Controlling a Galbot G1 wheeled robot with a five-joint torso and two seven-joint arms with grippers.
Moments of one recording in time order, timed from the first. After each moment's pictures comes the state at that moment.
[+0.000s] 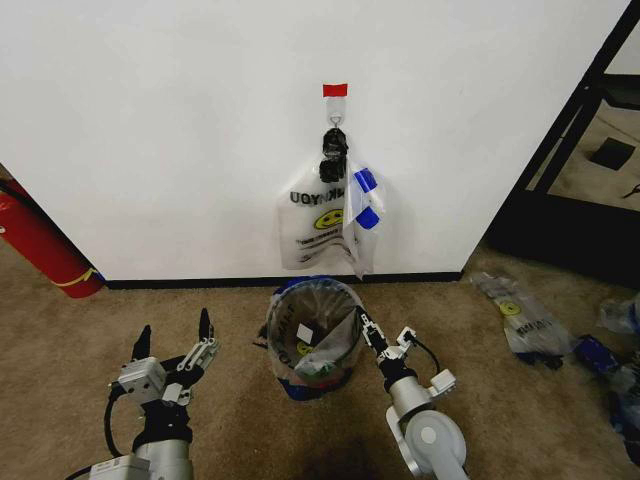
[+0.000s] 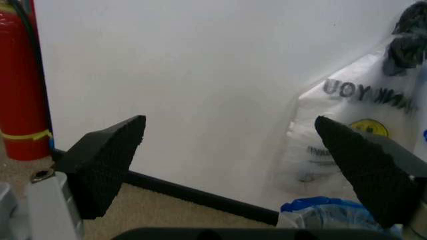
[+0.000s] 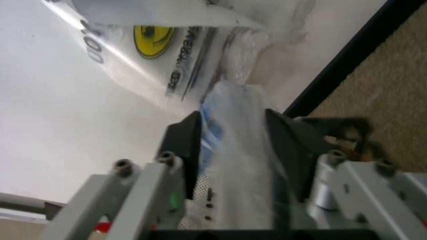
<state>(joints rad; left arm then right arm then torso) 1.86 -1.37 -0.41 -2.40 -0.20 -0.19 -0.38 -1.38 1.39 0.29 1.82 1.19 -0.01 -0.08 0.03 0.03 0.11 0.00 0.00</state>
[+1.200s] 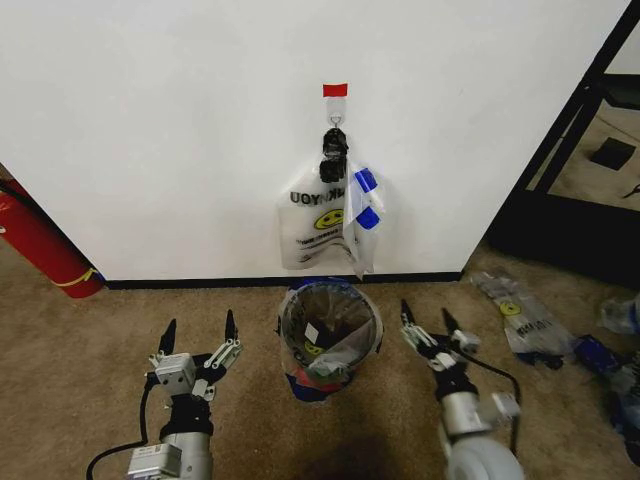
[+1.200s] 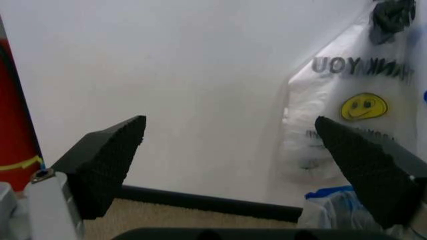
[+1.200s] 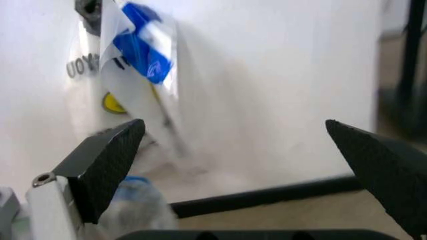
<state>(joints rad) 1.78 -1.34 -0.37 -2.28 -0.08 -0.23 -0.37 -1.68 1.34 0.48 2.06 0.32 0.33 0.05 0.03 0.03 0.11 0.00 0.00</state>
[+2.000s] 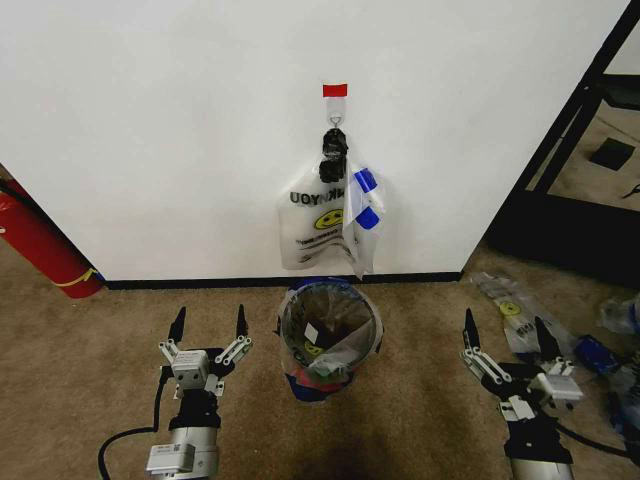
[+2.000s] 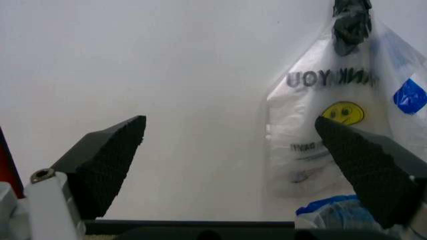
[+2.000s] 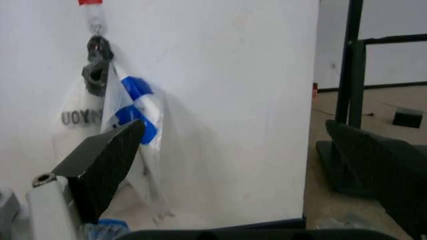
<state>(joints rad) 1.75 -1.33 -0.36 -2.27 0.04 -0.25 -0.35 -1.97 1.42 0.55 2.41 0.14 0.33 0.15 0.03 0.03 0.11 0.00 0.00</state>
